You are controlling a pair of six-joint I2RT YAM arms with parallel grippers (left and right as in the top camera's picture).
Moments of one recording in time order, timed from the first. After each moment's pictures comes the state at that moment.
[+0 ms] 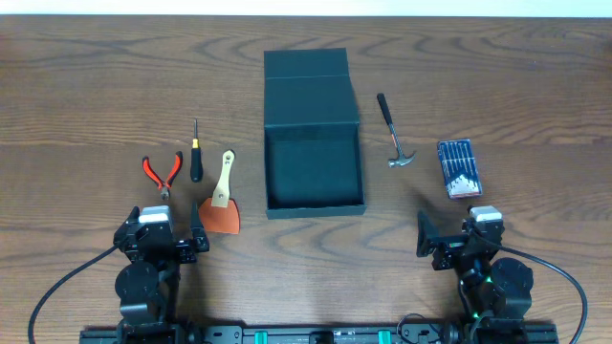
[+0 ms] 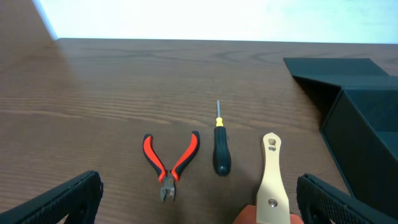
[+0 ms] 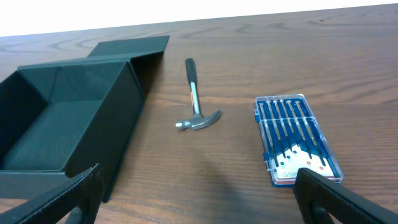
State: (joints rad) left arm 0.06 0.01 0.11 -0.37 -0.02 0.02; right arm -0.01 0.01 0.14 -0.46 -0.19 0.10
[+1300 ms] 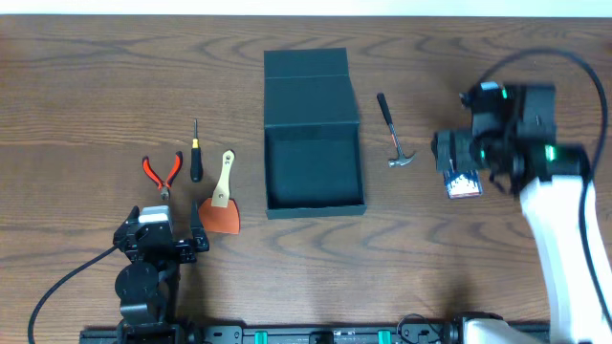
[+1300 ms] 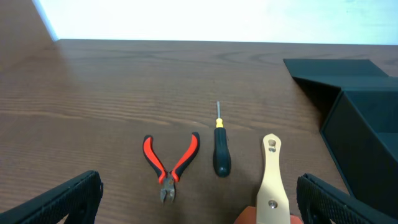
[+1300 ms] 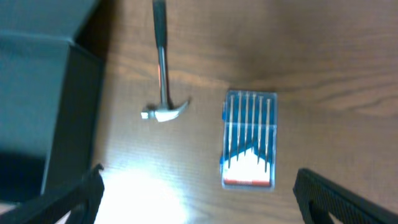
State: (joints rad) left arm 0.06 0.01 0.11 -0.37 -0.02 0.02; right arm -0.01 1.39 1.26 -0.93 -0.09 -0.13
